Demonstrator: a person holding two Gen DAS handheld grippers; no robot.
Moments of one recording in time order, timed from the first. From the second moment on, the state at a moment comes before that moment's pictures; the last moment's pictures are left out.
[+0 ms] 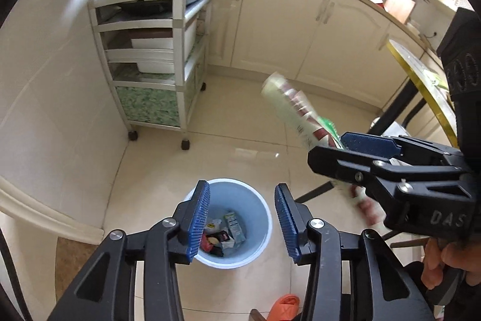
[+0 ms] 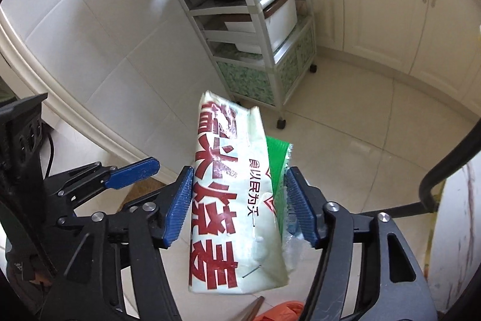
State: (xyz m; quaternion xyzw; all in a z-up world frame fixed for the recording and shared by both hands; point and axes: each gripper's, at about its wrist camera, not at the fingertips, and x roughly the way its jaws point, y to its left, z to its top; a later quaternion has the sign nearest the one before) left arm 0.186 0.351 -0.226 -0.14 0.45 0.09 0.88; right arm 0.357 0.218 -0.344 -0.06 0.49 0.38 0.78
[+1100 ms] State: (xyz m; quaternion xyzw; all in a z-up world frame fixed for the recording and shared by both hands) left arm 0.201 0.061 -0.074 0.00 0.35 -0.08 0.93; right arm 0.335 -0.132 -0.152 -0.01 0.33 0.17 0.93
